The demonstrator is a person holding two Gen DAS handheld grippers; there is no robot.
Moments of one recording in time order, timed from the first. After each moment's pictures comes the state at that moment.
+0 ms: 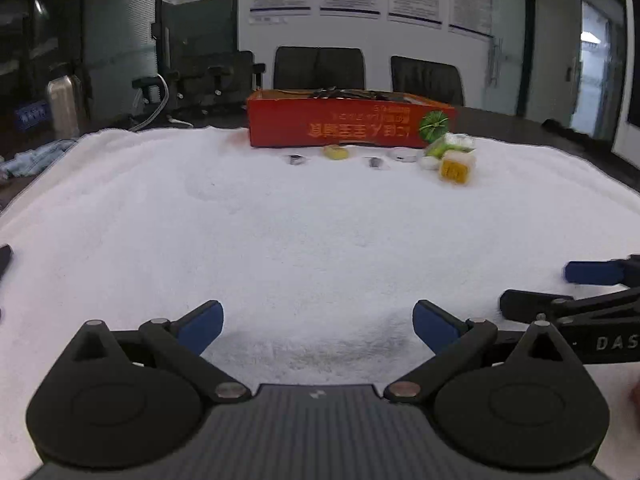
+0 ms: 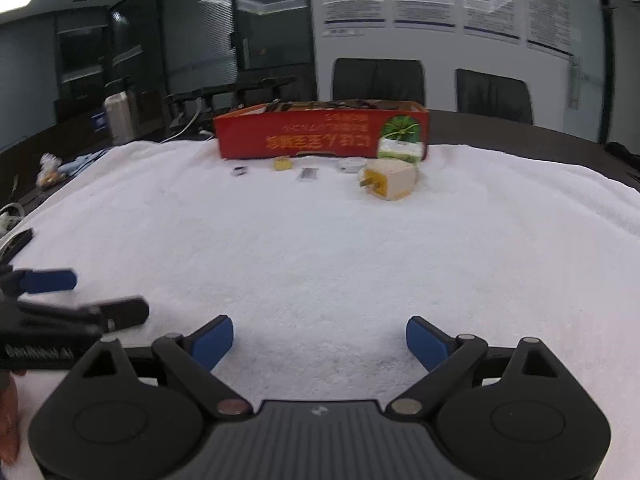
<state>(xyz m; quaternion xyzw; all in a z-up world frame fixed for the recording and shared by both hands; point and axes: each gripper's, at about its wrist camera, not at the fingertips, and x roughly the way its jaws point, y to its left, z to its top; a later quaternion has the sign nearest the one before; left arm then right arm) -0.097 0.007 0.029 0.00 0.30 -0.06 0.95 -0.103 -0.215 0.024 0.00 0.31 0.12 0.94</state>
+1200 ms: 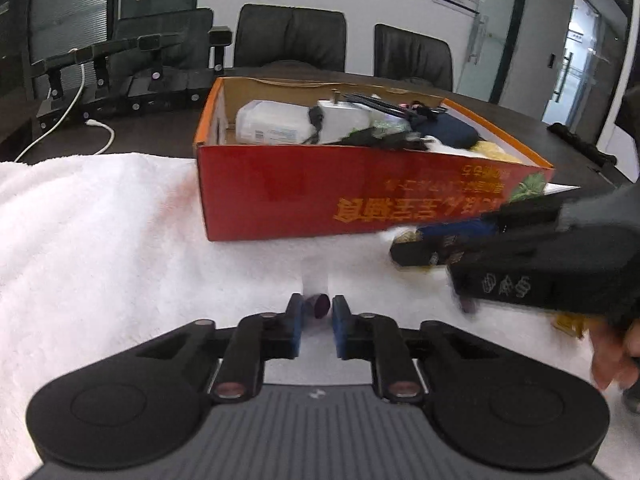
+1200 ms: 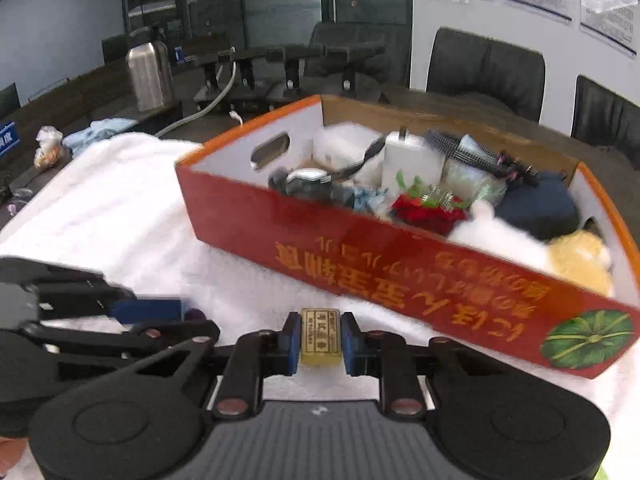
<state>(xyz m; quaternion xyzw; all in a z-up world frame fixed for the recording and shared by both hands) 0.175 0.033 0.032 -0.01 0.36 -0.12 0.92 0.201 -0.122 0.044 -0.07 0.36 0.24 0.90</state>
